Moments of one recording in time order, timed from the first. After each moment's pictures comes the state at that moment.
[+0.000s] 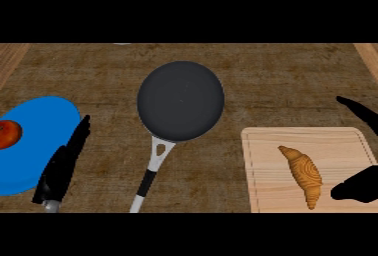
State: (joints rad) left arm 0.02 0.48 -0.30 -1.56 0.09 0.30 0.10; right arm -0.20 -0.93 0.24 -1.96 -0.06 0.16 0.95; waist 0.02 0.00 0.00
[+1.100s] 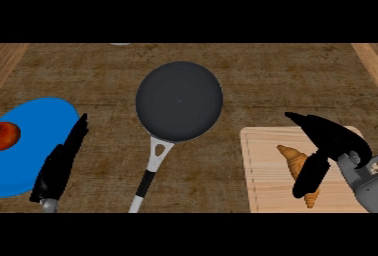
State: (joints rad) left arm 0.02 0.45 -0.24 -1.56 0.06 0.25 0.12; right arm -0.46 -0.78 0.56 -1.72 -0.07 0.30 1.11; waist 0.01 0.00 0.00
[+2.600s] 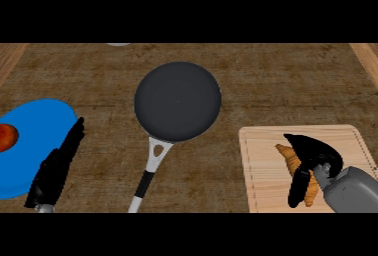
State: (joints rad) left arm 0.07 0.40 -0.18 -1.59 0.01 0.20 0.13; right arm -0.37 -0.68 0.65 -1.52 0.11 0.32 1.08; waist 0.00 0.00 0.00
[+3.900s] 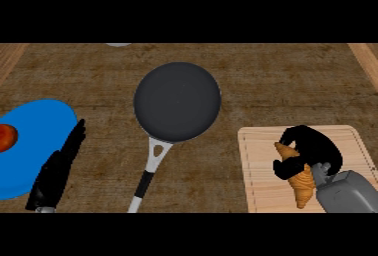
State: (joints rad) left arm 0.10 0.32 -0.11 -1.62 -0.08 0.12 0.13; right arm -0.26 -0.50 0.41 -1.55 0.44 0.26 0.95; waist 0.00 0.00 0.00
